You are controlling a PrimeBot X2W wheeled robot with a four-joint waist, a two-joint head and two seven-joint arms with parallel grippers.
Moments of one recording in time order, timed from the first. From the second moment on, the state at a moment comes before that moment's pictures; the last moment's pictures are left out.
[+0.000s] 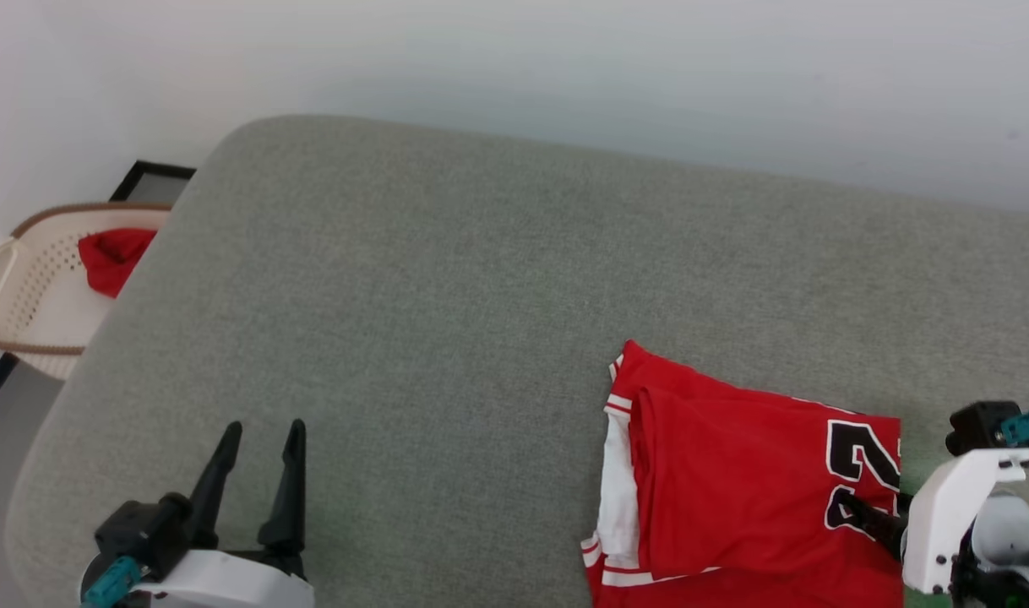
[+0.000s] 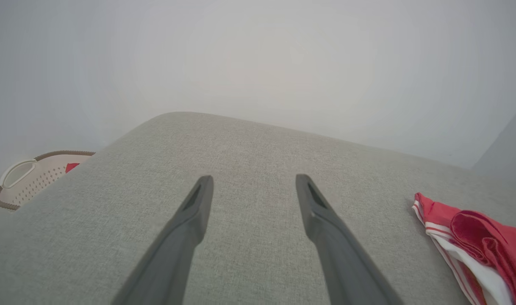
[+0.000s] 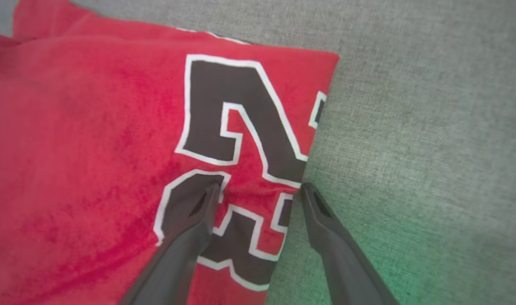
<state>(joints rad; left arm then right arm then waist) -0.04 0.23 -0.04 0.19 -0.40 -0.13 -0.26 -0.24 -0.41 0.20 0.39 0.66 0.13 0.57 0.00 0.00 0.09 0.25</state>
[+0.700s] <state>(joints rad) -0.07 0.21 -0.04 0.20 -0.40 -0.13 -0.26 -0.35 -0.45 0.22 0.37 0.65 0.13 0.71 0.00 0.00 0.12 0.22</state>
